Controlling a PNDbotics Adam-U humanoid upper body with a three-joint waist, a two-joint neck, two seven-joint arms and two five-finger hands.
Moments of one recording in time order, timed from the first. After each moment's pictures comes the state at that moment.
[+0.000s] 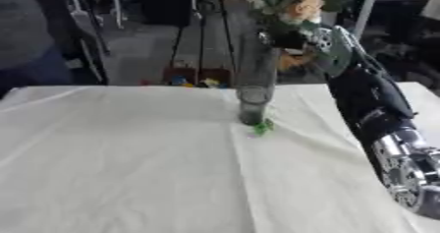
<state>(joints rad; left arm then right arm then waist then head) -0.25 0.30 0.08 -1.63 0.27 -0.34 -0.18 -1.14 -0.44 -0.28 -0.63 1.01 -0.41 0.44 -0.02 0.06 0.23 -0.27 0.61</state>
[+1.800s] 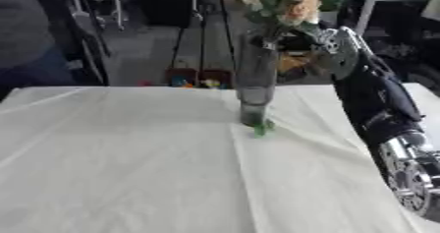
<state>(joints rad) -0.25 0.30 0.09 -1.63 0.27 -0.34 -0.17 -1.12 -0.45 -0.28 -0.65 1.04 -0.44 0.40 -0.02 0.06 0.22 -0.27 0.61</state>
